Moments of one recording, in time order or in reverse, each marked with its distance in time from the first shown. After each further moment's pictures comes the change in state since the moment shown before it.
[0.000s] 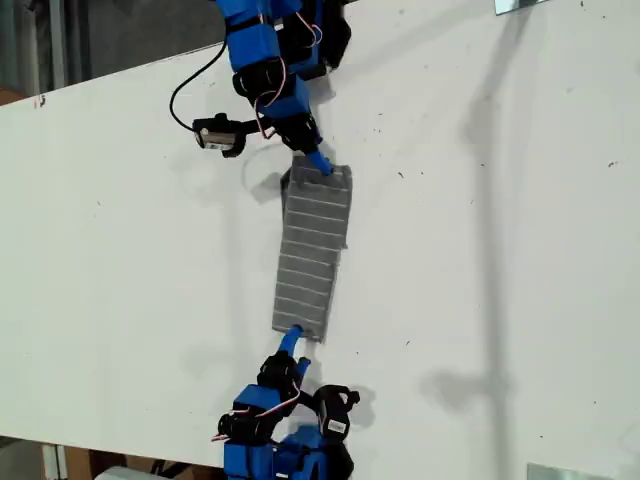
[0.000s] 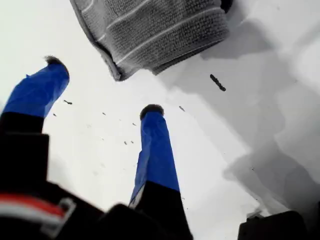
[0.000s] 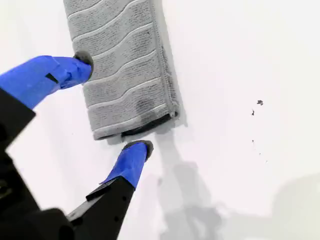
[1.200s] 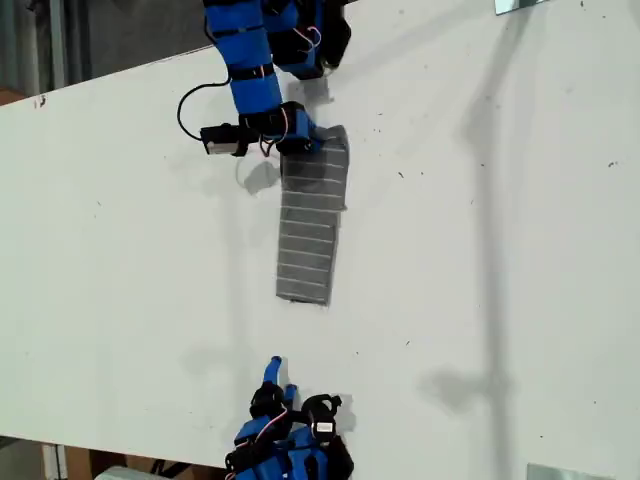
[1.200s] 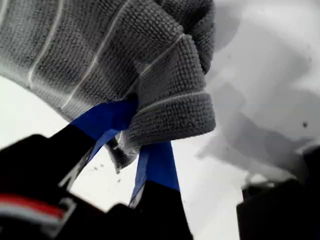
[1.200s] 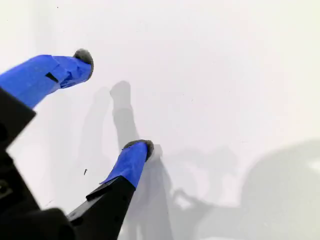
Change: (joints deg) arm 0 -25.4 32.2 36.7 -4.5 10.5; arm 1 4.0 -23.9 -3.3 2.3 10.6
